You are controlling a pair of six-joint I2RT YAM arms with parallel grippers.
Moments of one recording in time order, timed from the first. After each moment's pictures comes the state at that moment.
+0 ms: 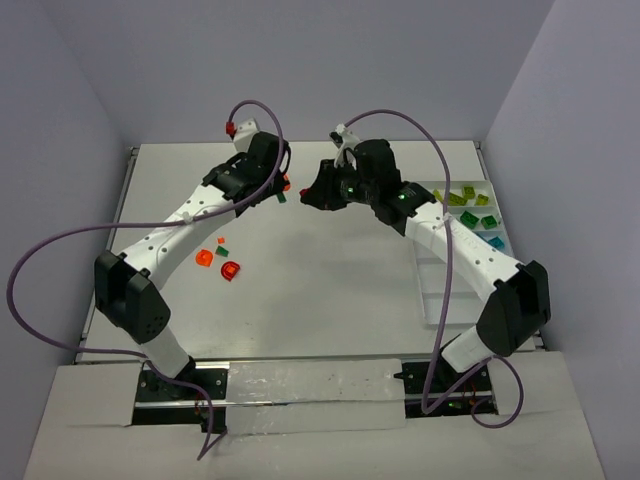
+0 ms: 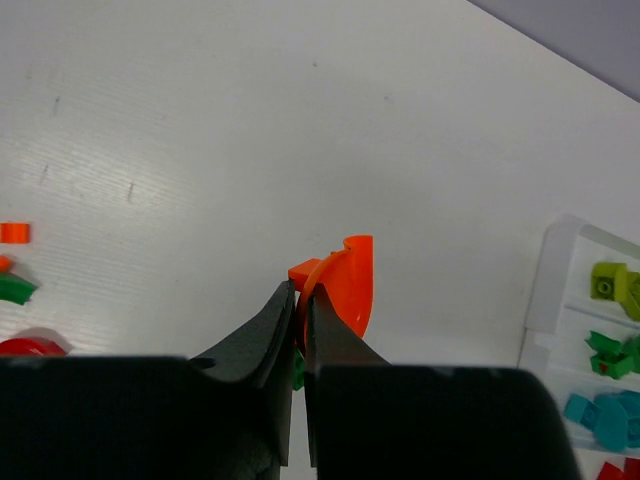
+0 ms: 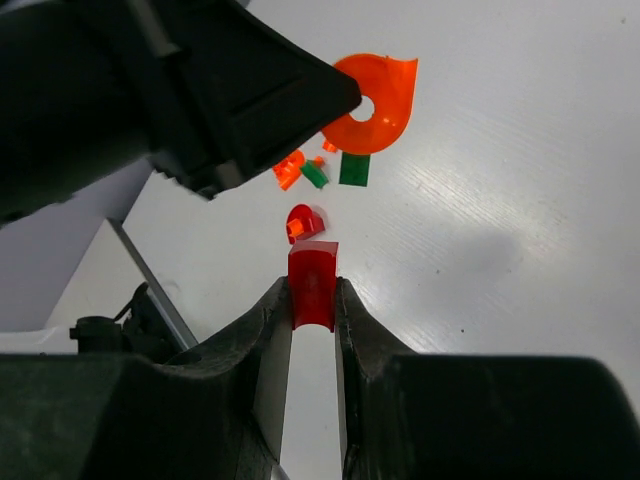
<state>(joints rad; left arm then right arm) -0.66 1.67 1.62 -0.66 -0.50 -0.83 0.59 1.52 1.35 -0.26 -0.34 0.44</state>
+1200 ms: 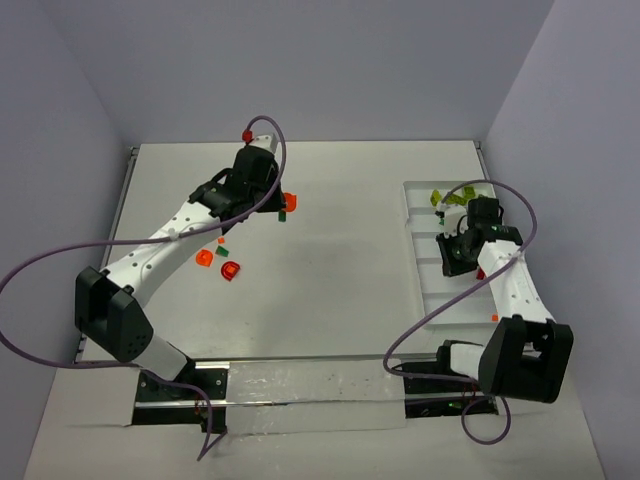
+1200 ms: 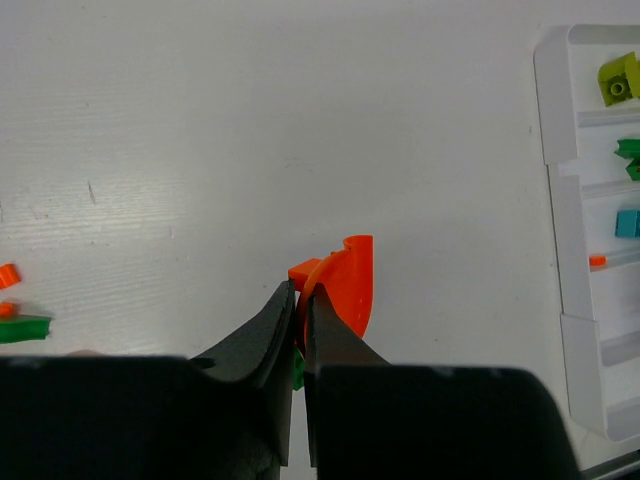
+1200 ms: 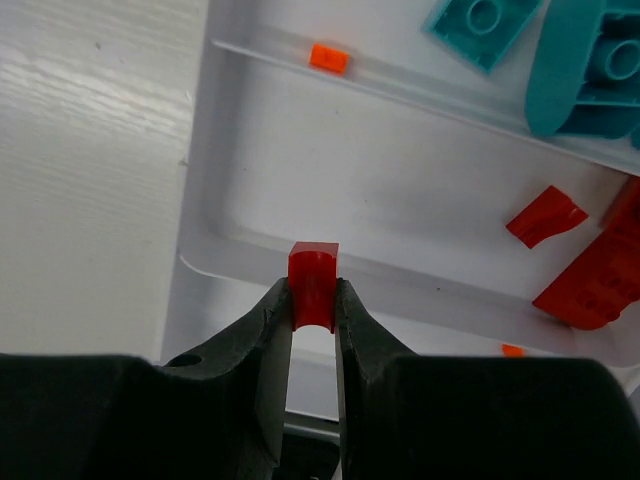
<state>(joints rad) -0.62 1.54 1.41 -0.53 -0.19 -0.49 -0.17 1.20 0.87 -0.85 -0.16 -0.41</state>
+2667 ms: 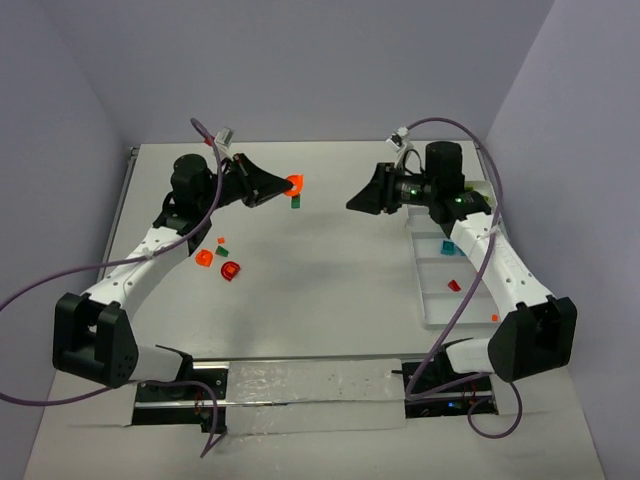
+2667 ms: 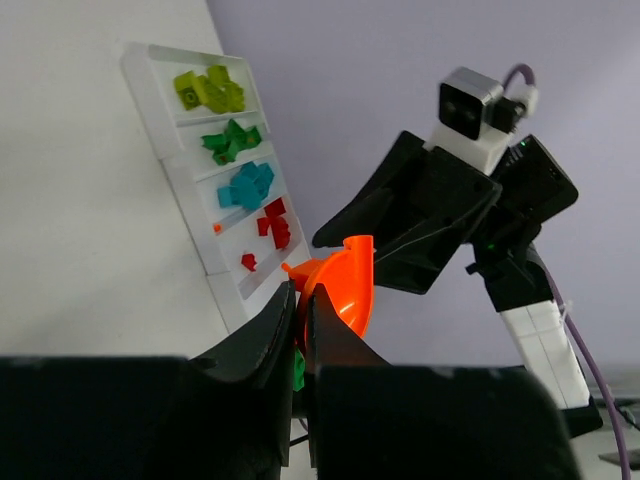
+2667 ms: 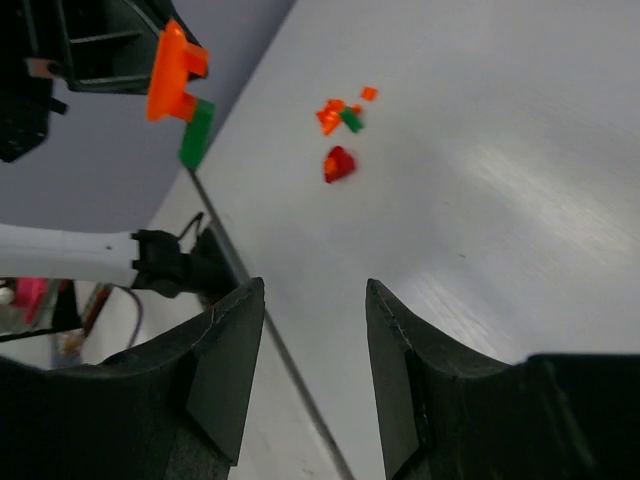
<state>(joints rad) -0.33 1.38 1.03 0.24 0.66 -1.09 0.17 1.32 1.19 -0.38 -0.85 0.31</state>
